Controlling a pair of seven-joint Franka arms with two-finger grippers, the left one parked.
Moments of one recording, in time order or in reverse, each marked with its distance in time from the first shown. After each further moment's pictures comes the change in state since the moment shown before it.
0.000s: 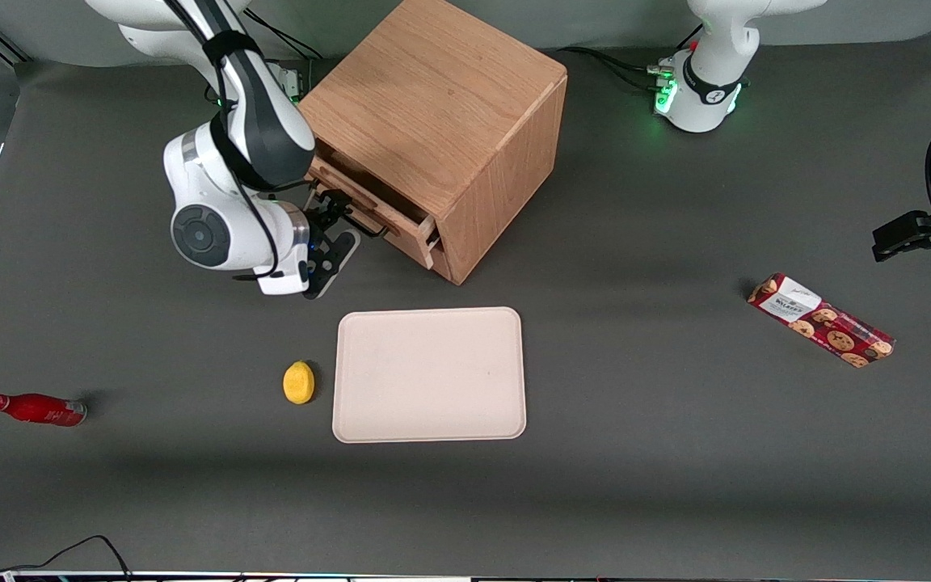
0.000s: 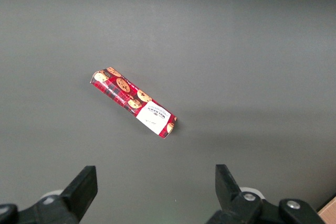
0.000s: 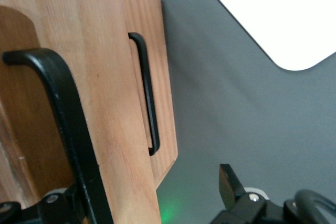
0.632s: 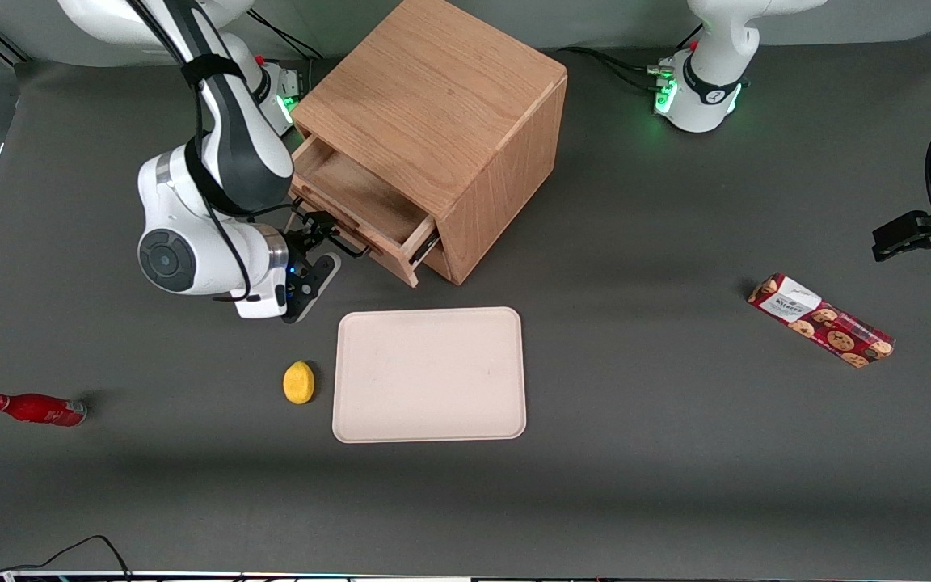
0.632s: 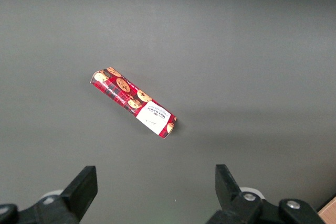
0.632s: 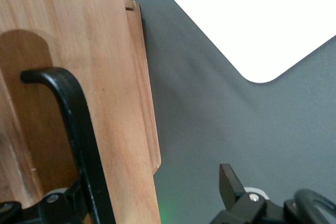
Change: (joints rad) arm -0.120 0.051 0.065 0.080 0.000 0.000 -0.039
